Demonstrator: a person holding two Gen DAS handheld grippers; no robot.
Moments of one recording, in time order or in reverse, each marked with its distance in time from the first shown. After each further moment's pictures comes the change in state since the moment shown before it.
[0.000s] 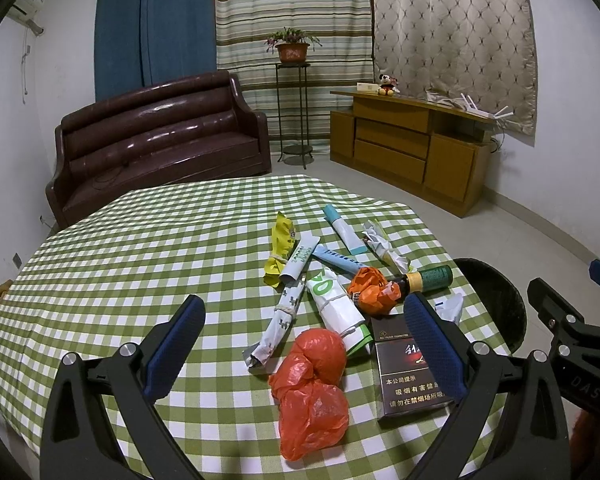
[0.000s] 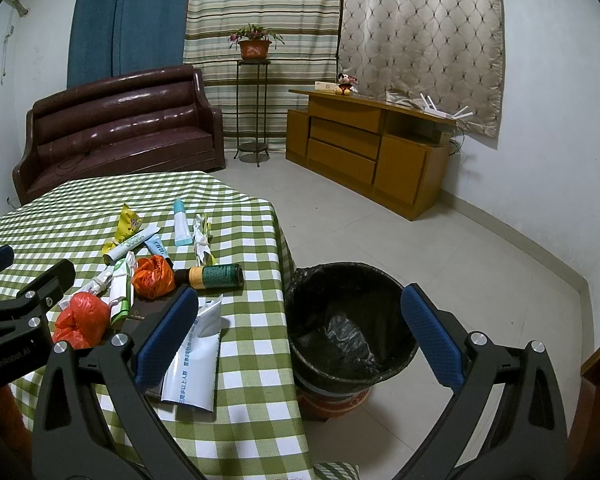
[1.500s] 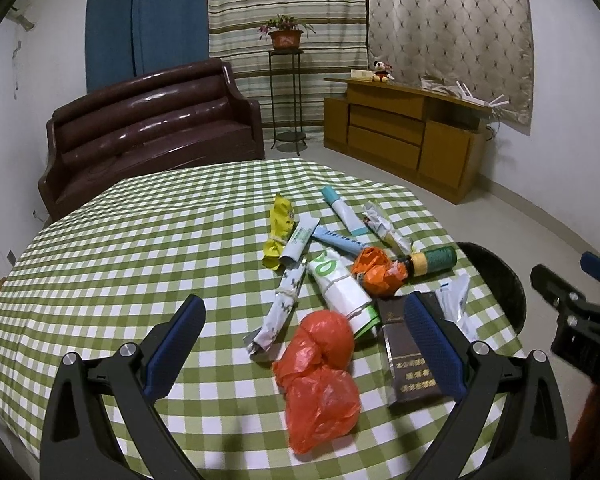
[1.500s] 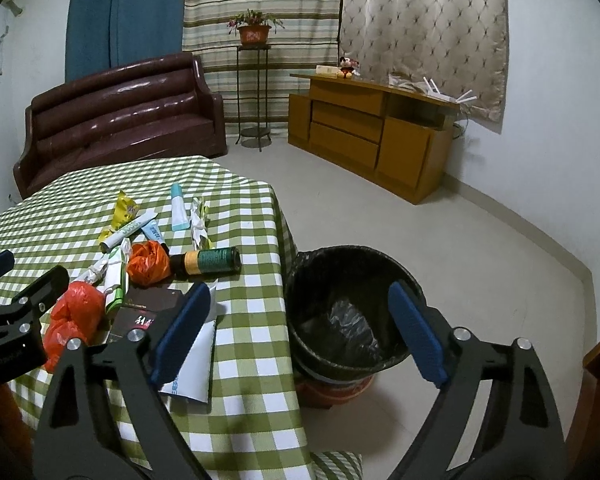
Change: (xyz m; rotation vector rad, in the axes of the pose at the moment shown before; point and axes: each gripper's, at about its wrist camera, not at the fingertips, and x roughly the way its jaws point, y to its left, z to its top) left arm 0.009 0.013 -0.009 0.007 0.053 -0.027; right arm 0.009 -0.006 -0.005 0.013 0.064 0.021
